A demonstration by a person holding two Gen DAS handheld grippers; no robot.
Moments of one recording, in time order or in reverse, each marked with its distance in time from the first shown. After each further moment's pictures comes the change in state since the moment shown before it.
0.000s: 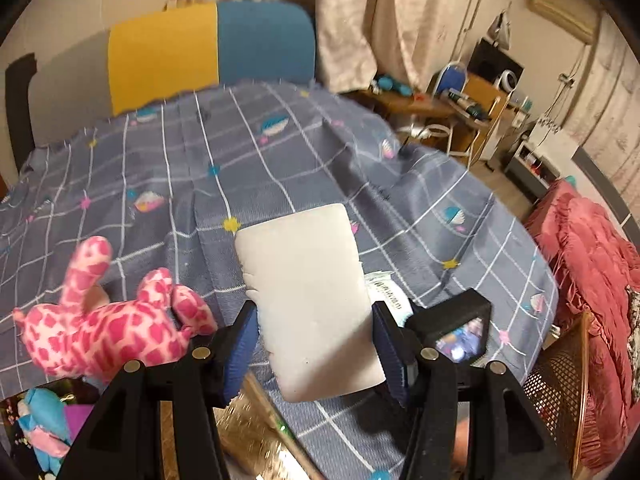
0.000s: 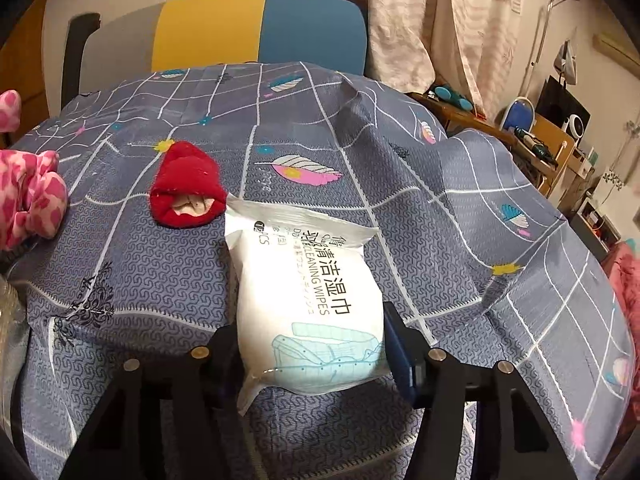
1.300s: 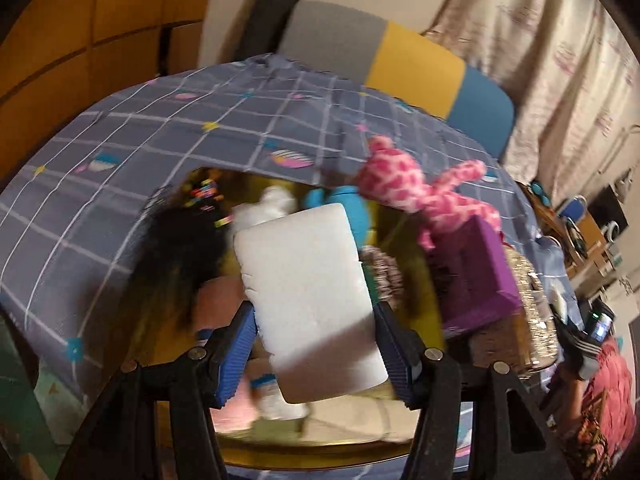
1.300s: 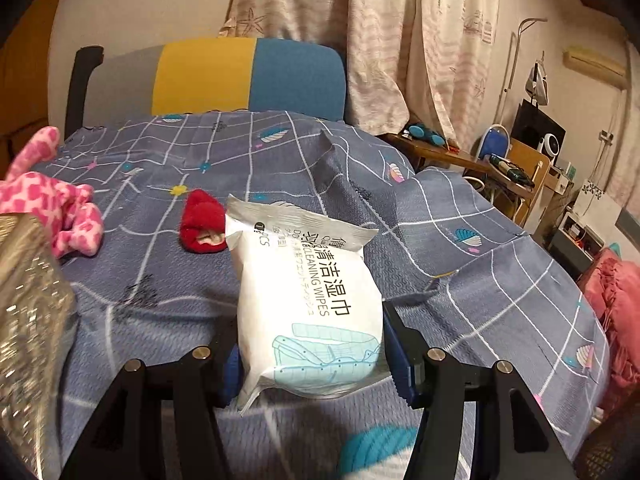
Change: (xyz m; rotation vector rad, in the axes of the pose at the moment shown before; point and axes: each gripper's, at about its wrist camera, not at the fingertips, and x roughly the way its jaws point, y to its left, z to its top) left arm -0.165 0.262 -0.271 -0.569 -0.149 0.268; right arm -0.086 -0.007 -0.019 0.028 -0.157 -0.044
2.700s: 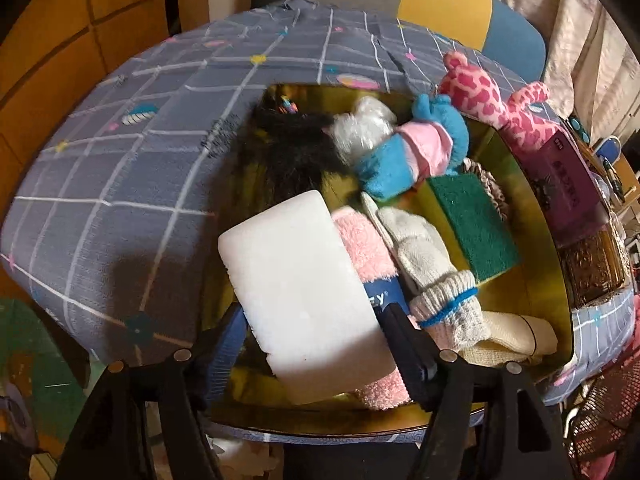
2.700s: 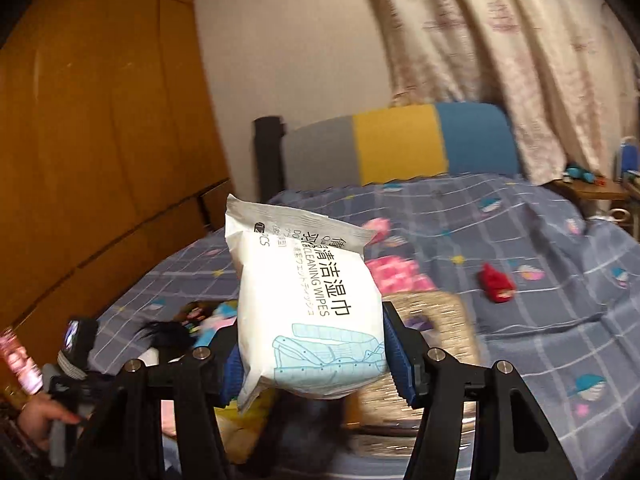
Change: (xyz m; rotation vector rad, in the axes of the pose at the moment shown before) left arm 0.029 0.076 -0.028 0.105 0.204 0.157; right arm -0.218 0.172 0.026 0.023 -0.164 0.674
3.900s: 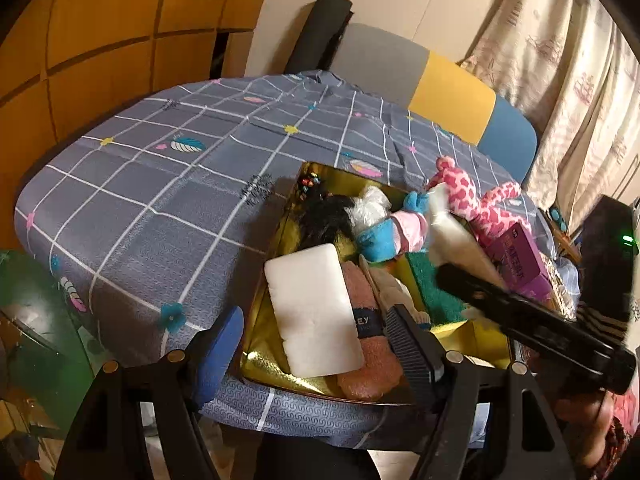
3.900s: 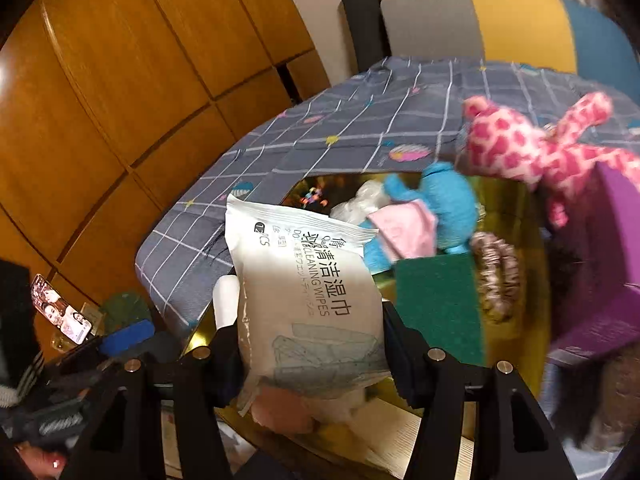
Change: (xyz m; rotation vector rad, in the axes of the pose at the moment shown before) left arm -0.070 0.035 -0.031 -0.193 -0.273 -0.101; right arm 0.165 0.142 -0.059 -0.023 0.466 0.291
